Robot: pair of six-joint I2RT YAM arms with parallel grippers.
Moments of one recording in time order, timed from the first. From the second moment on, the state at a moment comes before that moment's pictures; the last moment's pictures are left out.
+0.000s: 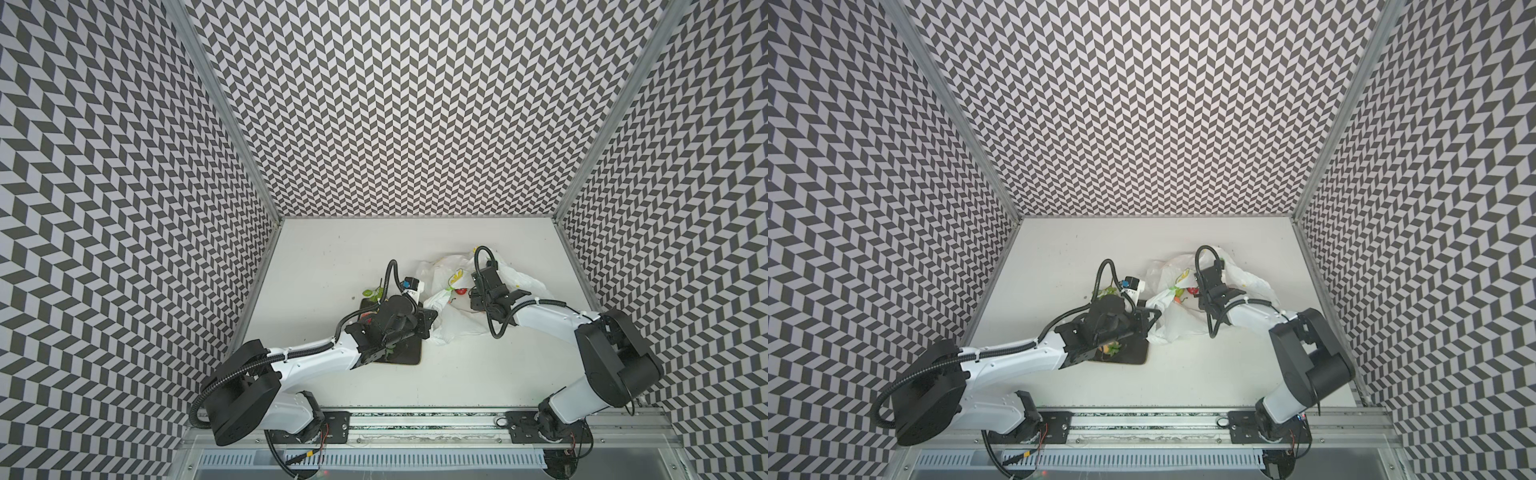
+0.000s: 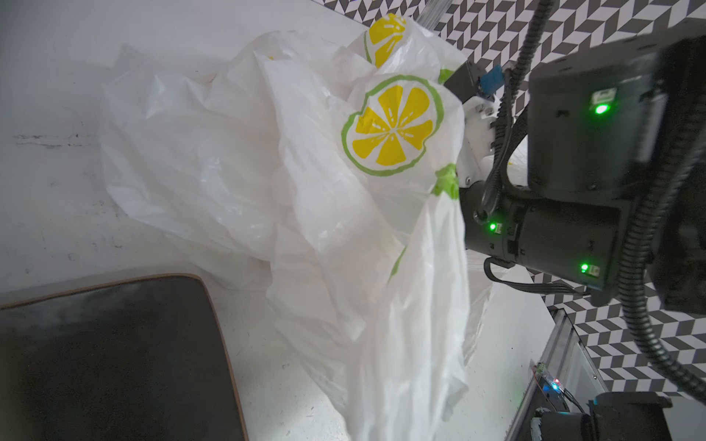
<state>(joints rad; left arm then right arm) -0.93 1.35 0.66 0.25 0.03 -0.69 0.46 1.58 0.81 -0.24 0.40 0.46</state>
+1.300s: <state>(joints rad) -0.92 1.35 0.66 0.21 0.02 -0.68 0.46 1.55 0.83 -0.22 0.17 0.42</state>
